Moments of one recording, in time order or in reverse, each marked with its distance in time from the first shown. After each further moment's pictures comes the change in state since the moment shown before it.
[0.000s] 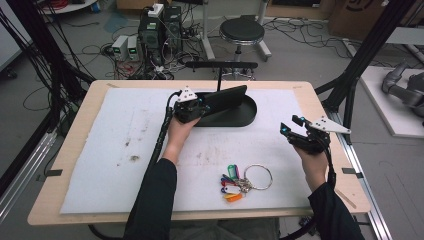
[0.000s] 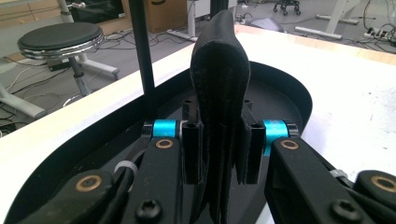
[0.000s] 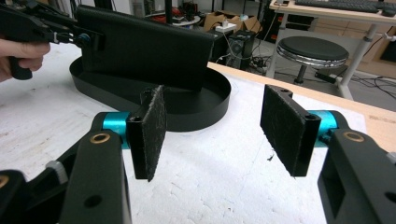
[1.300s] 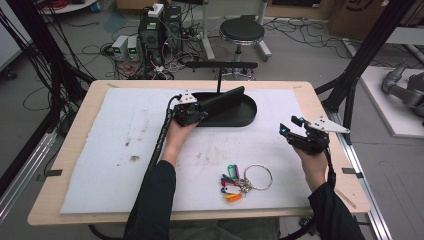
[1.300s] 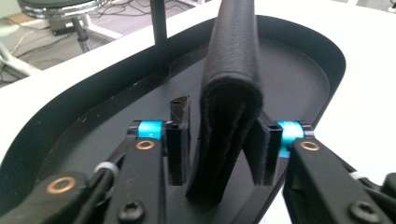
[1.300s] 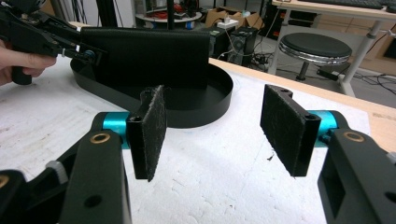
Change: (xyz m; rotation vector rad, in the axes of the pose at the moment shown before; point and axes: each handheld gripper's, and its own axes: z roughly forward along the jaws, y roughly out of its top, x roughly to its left) left arm 0.007 -0.017 0.005 0.124 0.035 -0.050; right arm 0.000 -0.001 0.002 0.015 0.007 -0.006
